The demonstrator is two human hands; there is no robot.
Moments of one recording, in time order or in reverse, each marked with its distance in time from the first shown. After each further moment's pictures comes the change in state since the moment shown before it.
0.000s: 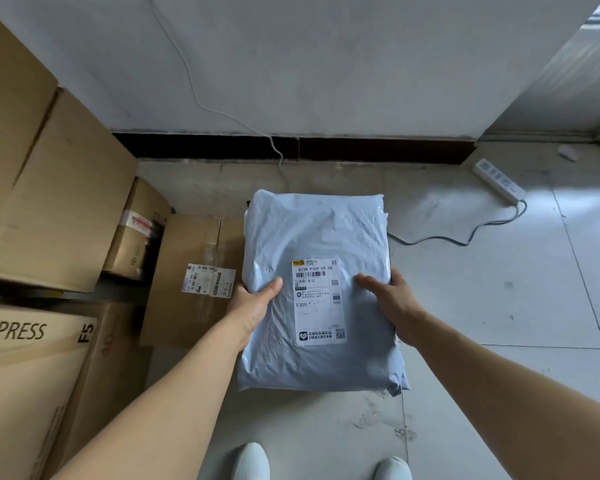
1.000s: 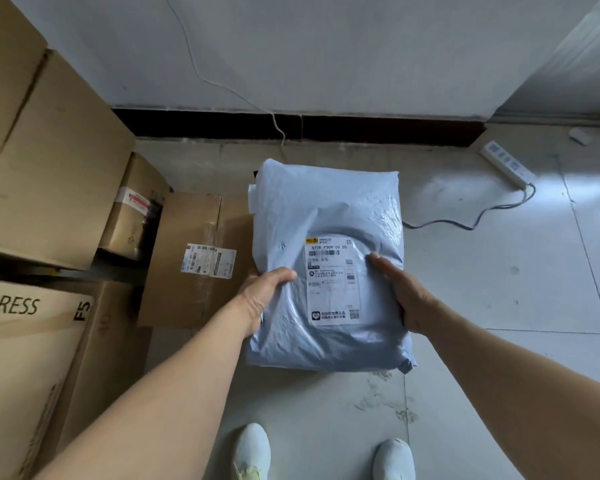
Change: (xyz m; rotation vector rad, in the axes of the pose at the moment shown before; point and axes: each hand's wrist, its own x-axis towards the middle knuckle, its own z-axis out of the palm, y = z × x) left_hand 0.005 -0.016 0.007 -0.045 -0.145 -0.089; right_hand 0.003 0.025 -0.010 0.090 -0.218 0.218
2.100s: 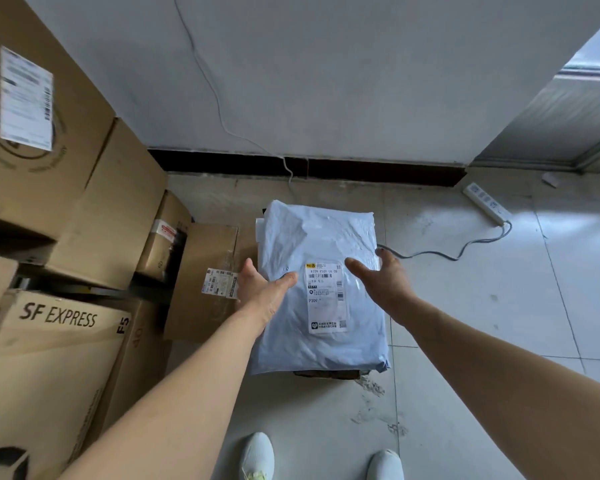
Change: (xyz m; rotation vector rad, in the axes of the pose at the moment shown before) left_hand -0.085 0.065 -0.012 0.248 0.278 0.247; right_hand -0.083 -0.080 0.060 -0.676 0.400 -0.356
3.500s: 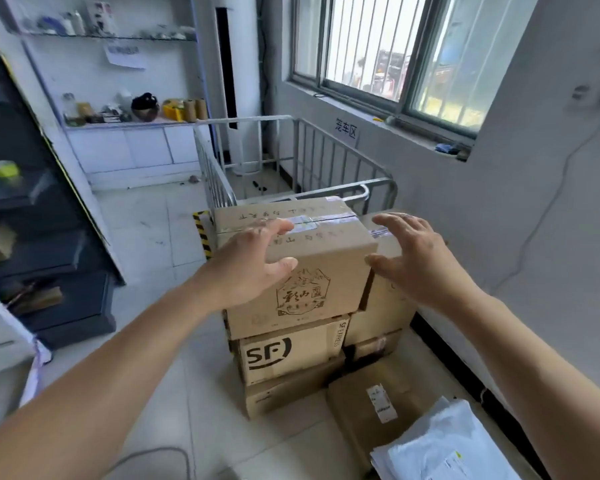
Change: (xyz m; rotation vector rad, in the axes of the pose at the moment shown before) left_hand -0.612 0.049 -0.363 0.330 0.916 0.347; right_hand -0.538 -0.352 -0.112 -0.579 -0.328 -1.717
